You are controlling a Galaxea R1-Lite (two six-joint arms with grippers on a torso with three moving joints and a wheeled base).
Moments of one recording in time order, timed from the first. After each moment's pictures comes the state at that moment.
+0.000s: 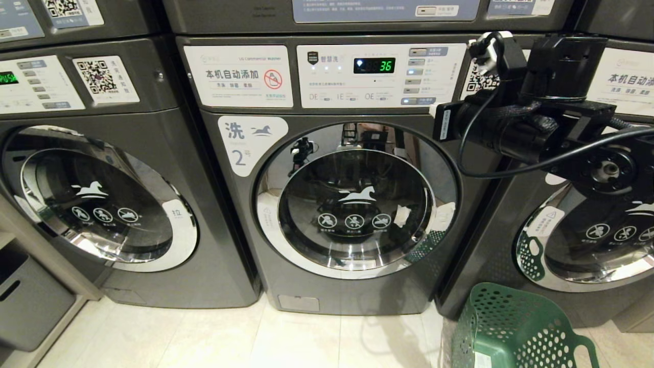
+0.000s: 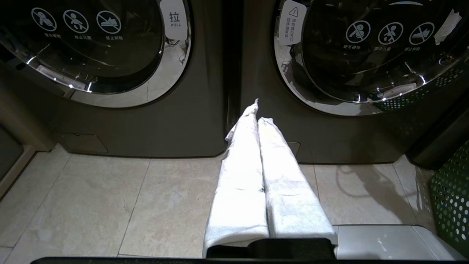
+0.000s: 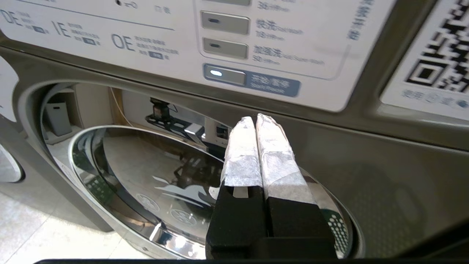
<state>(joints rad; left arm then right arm) -0.01 0.00 0.00 0.01 0.00 0.00 0.39 1.81 -1.41 -0.46 -0.12 -0.05</state>
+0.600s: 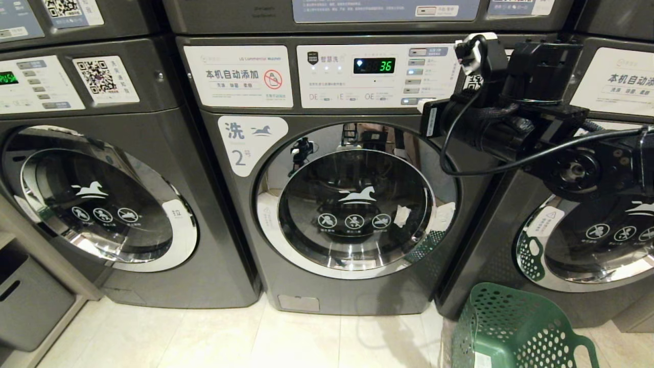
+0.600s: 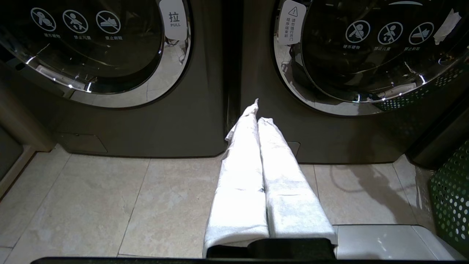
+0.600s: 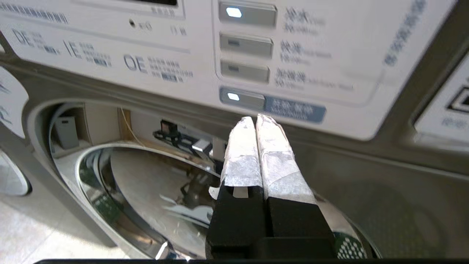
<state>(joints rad) -0.01 0.00 0.00 0.01 0.00 0.00 0.40 1.88 -1.48 -0.52 -0.10 -0.05</state>
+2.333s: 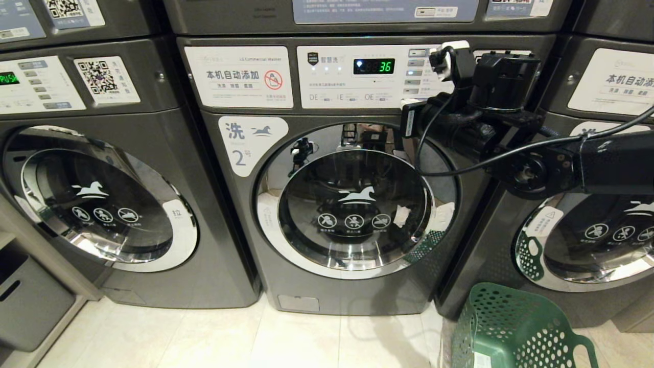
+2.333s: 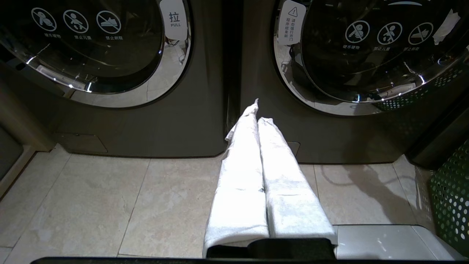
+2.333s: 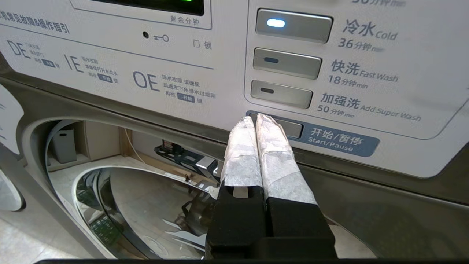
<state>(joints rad) -0.01 0.00 0.00 0.01 0.00 0.00 0.41 2.01 -1.59 -0.57 -0.12 -0.06</state>
